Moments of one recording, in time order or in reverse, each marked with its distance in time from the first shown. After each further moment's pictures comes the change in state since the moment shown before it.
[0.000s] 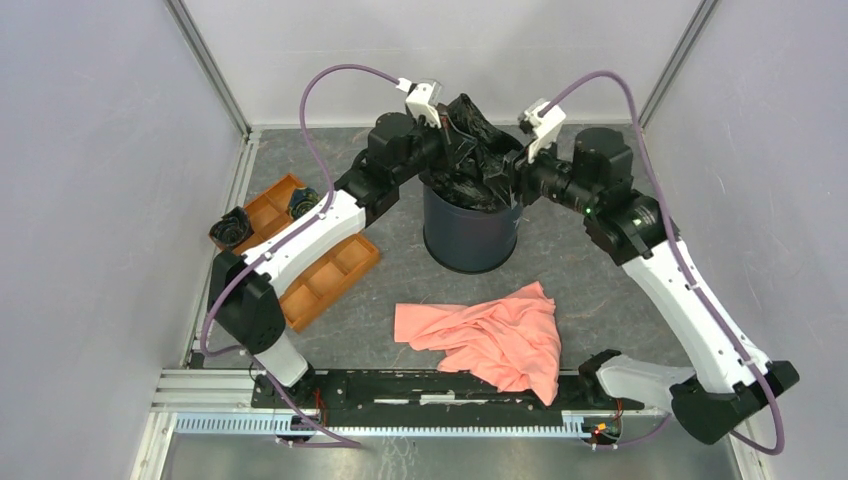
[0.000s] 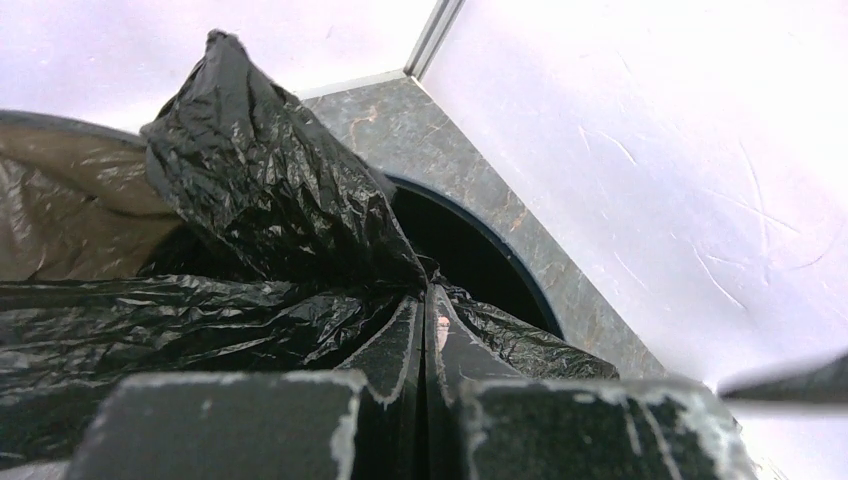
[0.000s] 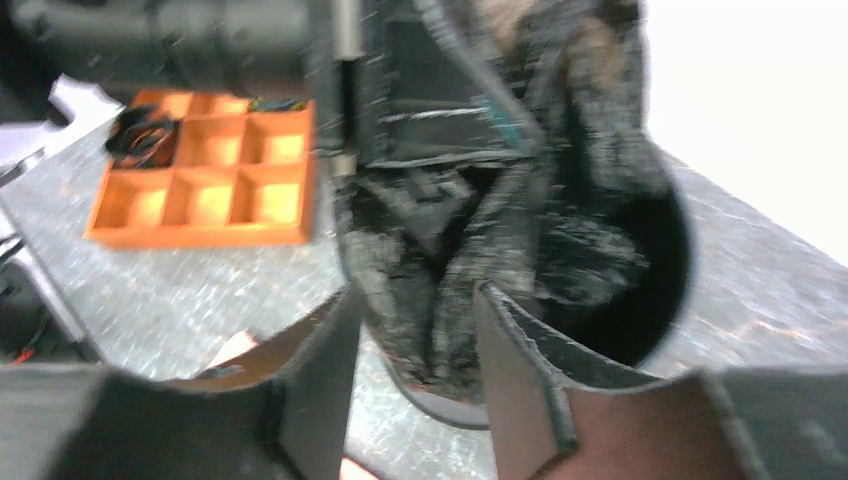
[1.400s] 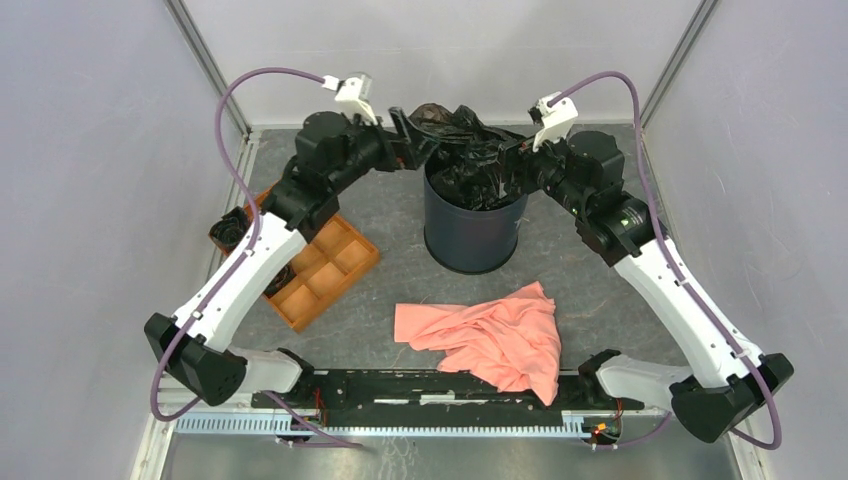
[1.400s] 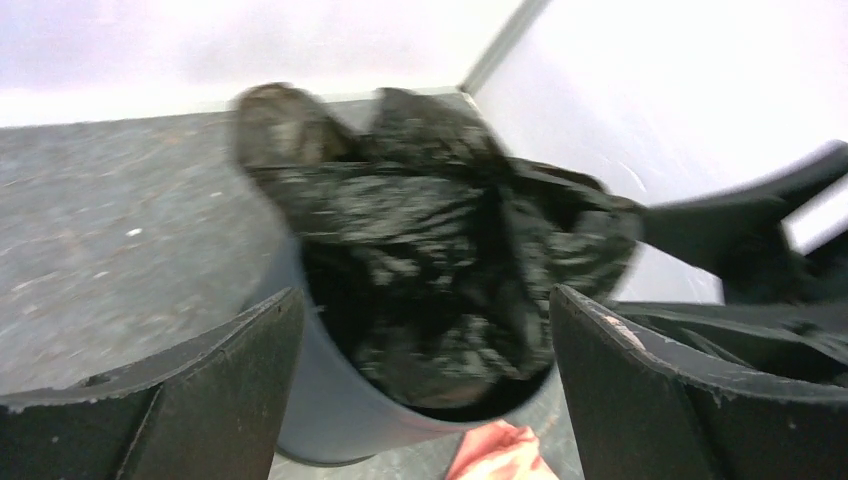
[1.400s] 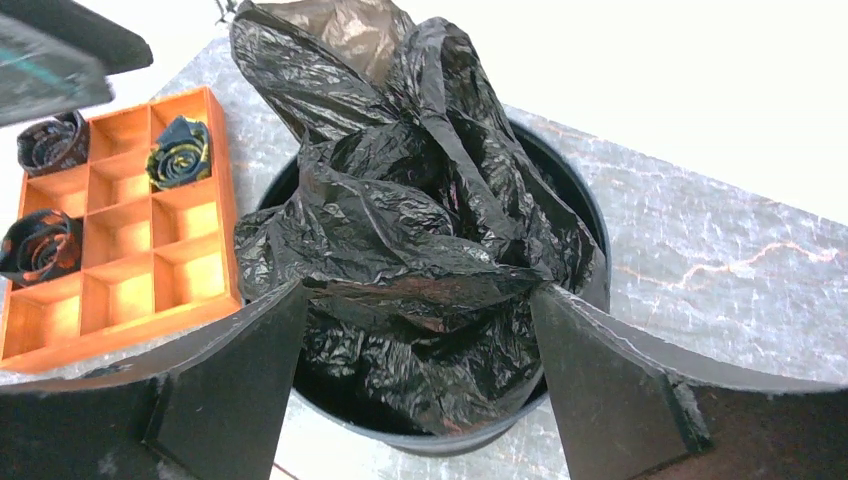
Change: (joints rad) left arm 0.082 -0.295 -0.029 -0.273 -0.027 -0.041; right arm 0.016 -0.010 -0.116 0.124 0.213 0.109
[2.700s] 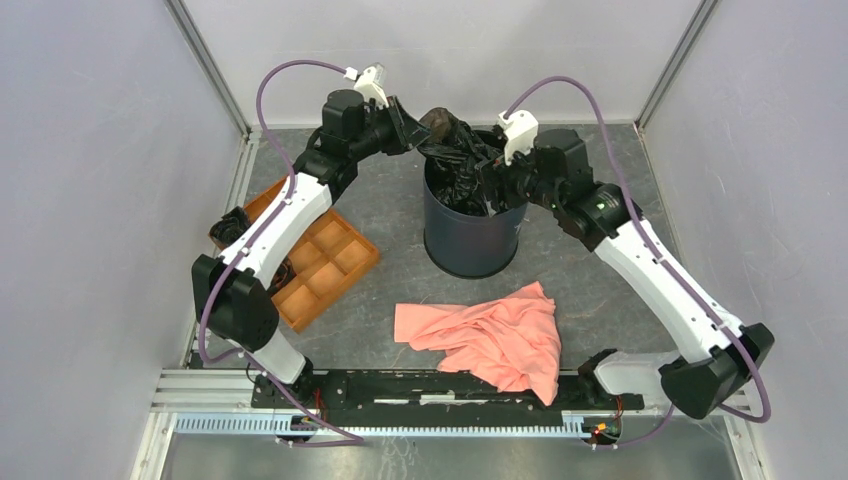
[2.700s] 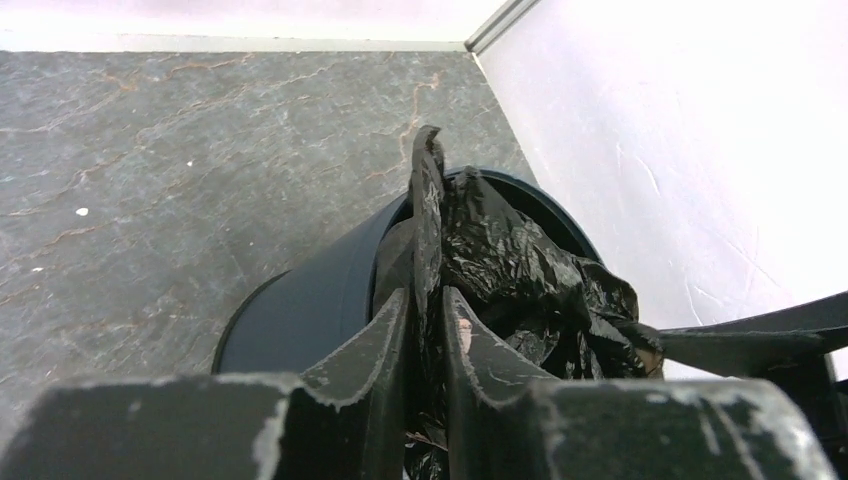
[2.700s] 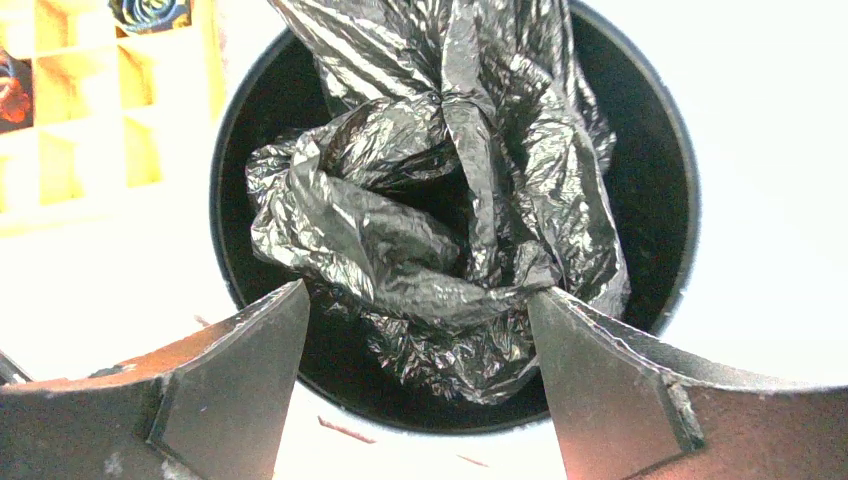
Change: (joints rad) left arm 0.161 0.291 0.104 0.038 0.195 -0.101; right arm 0.047 0.131 0.053 -0.179 -0.041 -0.078
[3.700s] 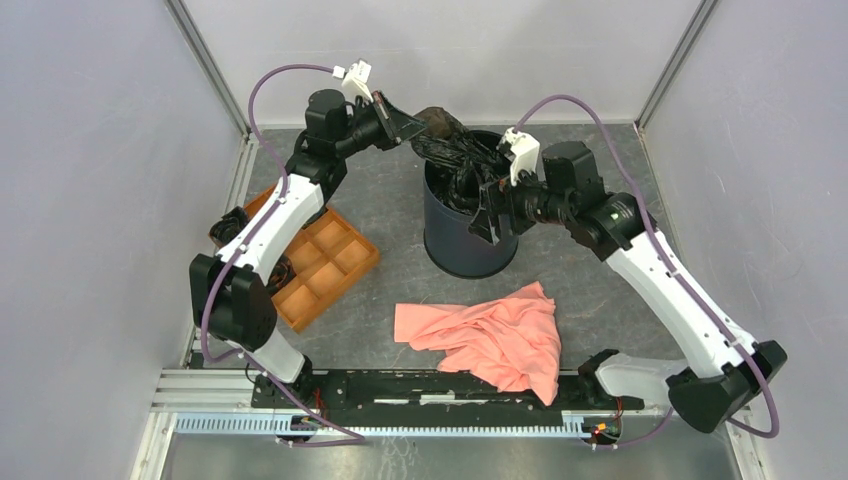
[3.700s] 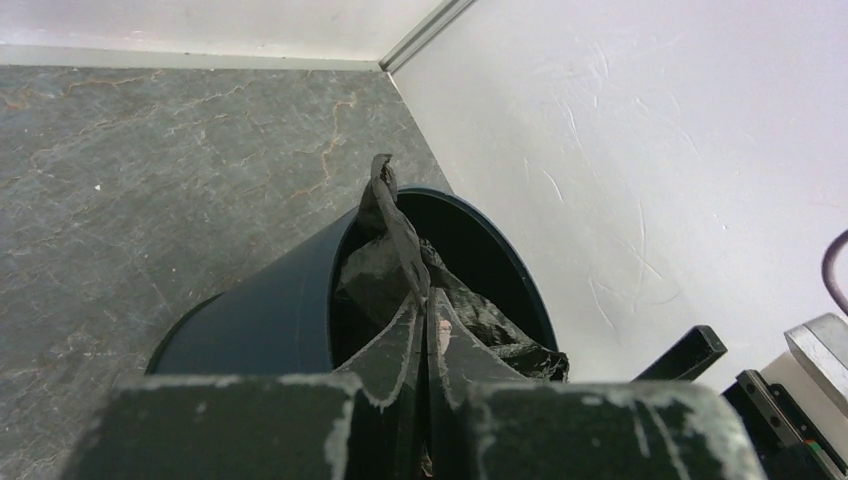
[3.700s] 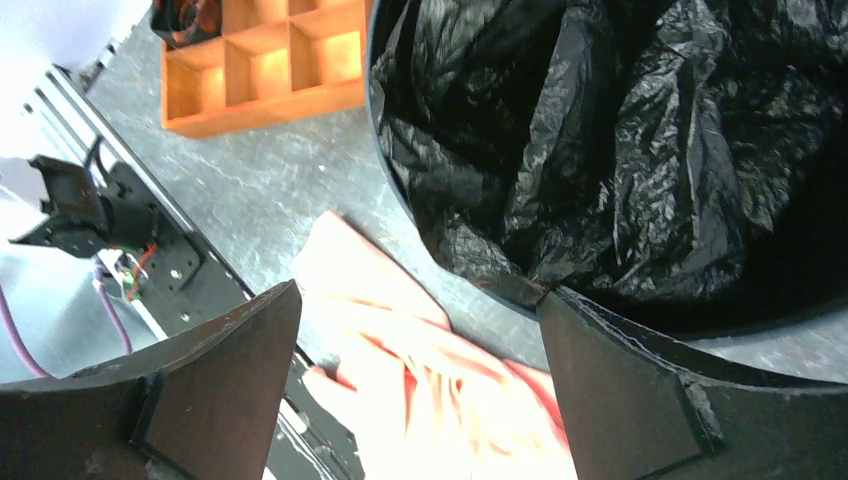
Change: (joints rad) left arm 0.080 -0.006 -0.062 0.197 0.204 -0.151; right arm -0.010 -0.064 -0.019 -0.128 -0.291 0.171
